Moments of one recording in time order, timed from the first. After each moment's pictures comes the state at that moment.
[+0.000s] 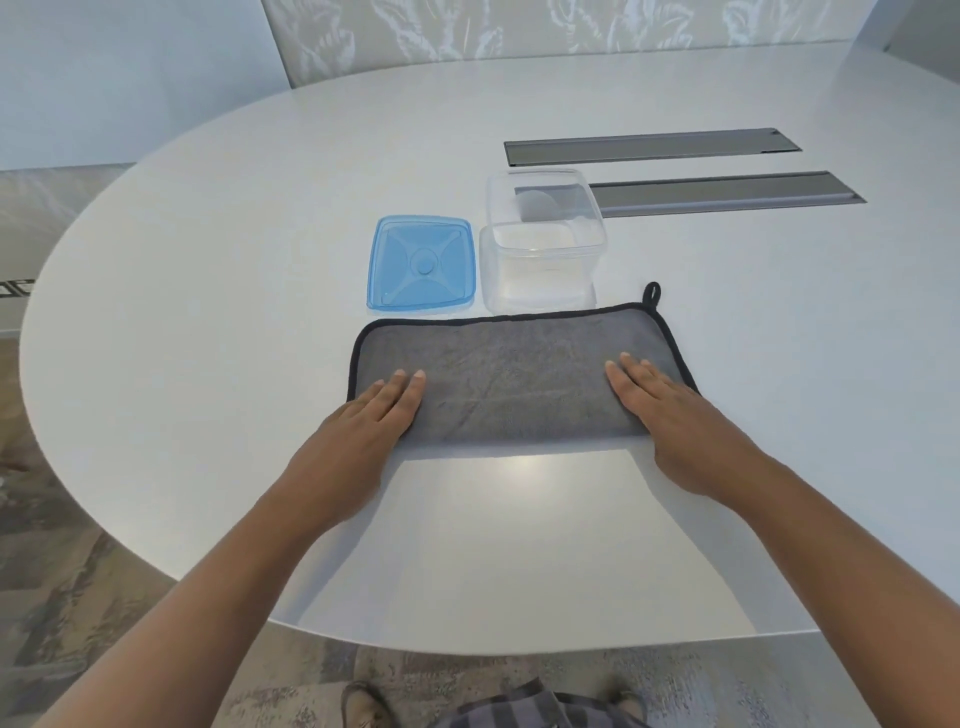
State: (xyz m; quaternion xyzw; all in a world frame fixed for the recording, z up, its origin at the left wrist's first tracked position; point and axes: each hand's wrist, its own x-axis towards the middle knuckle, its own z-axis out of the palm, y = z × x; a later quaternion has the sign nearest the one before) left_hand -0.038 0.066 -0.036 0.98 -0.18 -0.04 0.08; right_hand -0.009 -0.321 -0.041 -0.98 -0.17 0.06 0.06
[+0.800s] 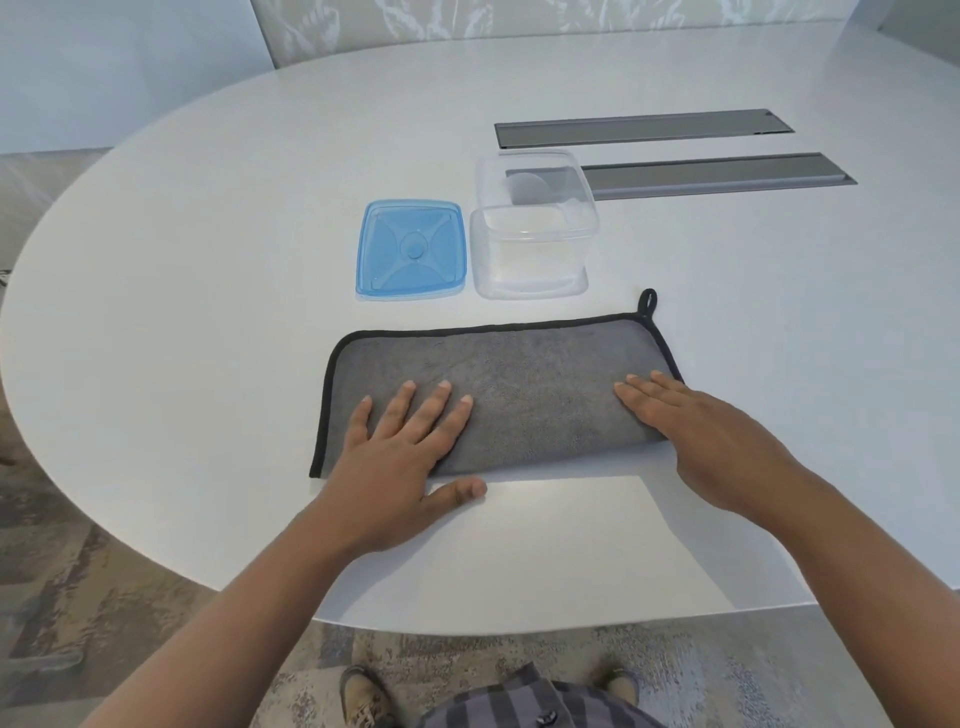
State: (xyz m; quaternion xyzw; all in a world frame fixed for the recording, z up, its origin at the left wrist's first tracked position) left_hand -0.067 0.019 -0.035 0.98 -0.19 -0.10 0.05; right_hand -0.047 -0.332 -0.015 -0.98 -0.16 0.08 0.06
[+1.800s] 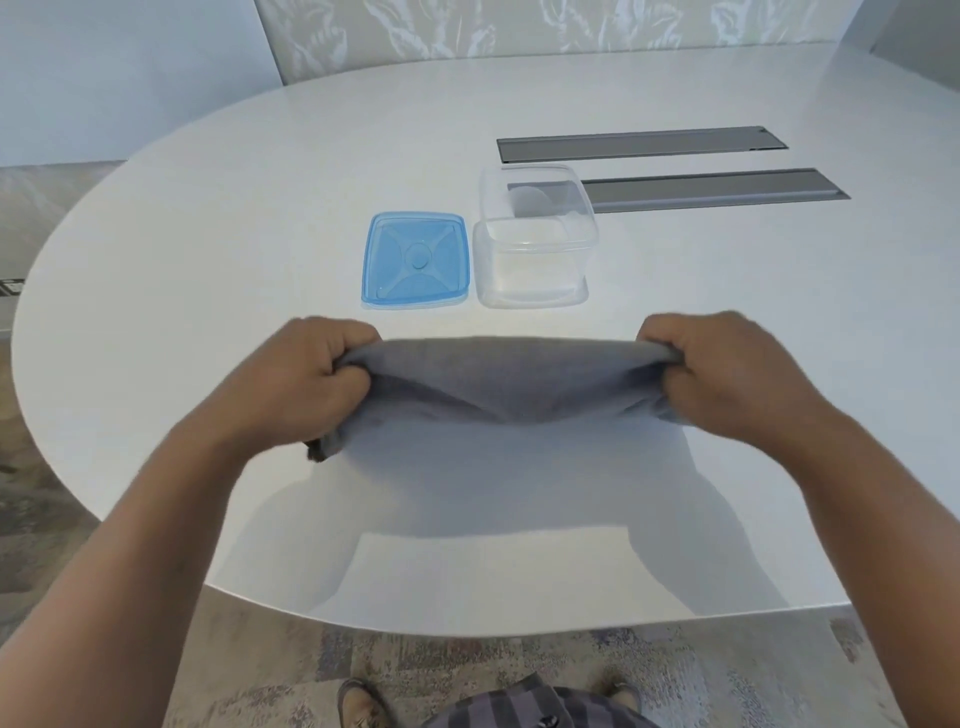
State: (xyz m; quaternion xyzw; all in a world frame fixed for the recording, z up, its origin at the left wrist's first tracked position) left_hand -0.038 0.065 0.082 0.92 -0.10 -0.05 0.37; right_hand -0.032 -0.304 0.073 -0.98 -0.10 -0.03 0.18
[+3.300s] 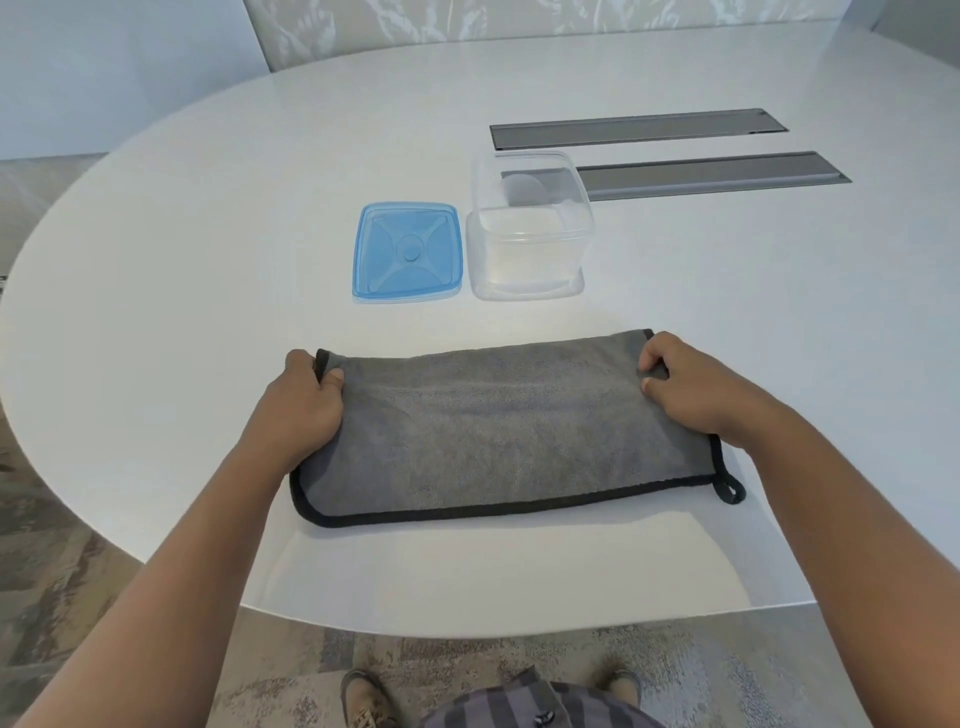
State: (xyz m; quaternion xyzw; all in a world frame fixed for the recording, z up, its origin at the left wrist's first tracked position) left_hand -0.002 0.087 -0.024 0.93 0.16 -0.03 0.34; right_hand 0.012 -0.337 -0.013 -0.93 0.06 0.16 0.32
